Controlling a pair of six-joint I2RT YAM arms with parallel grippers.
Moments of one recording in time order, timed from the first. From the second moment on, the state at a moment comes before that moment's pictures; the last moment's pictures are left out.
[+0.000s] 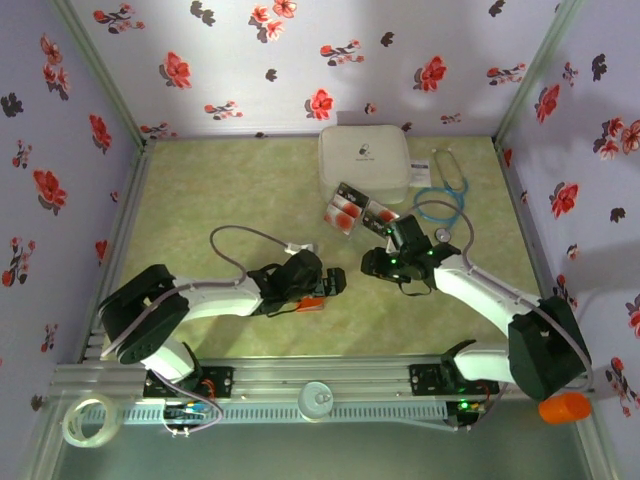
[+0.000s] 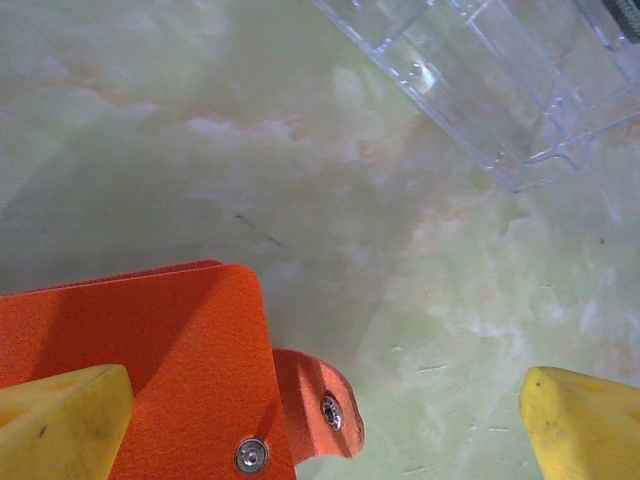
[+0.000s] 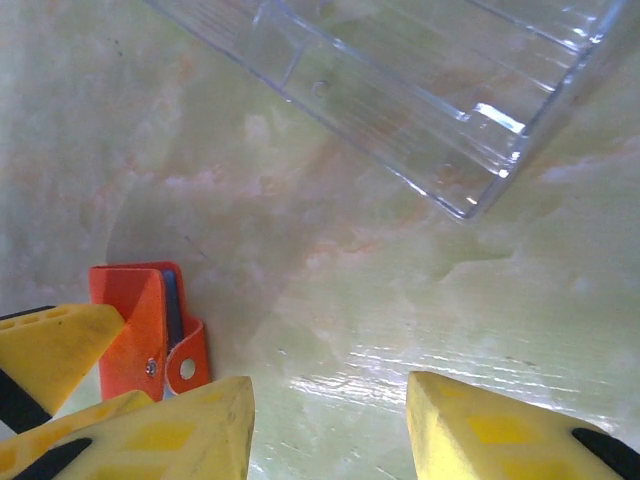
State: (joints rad) left arm -1.02 1.56 0.72 0.04 -0.15 -0.94; right arm 0.52 1.27 0.72 -0.46 -0.24 0.67
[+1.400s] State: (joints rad) left arm -0.58 1.25 0.68 -0.32 -0.01 -0.72; right arm 1.00 1.62 0.93 -0.27 -0.14 0.80
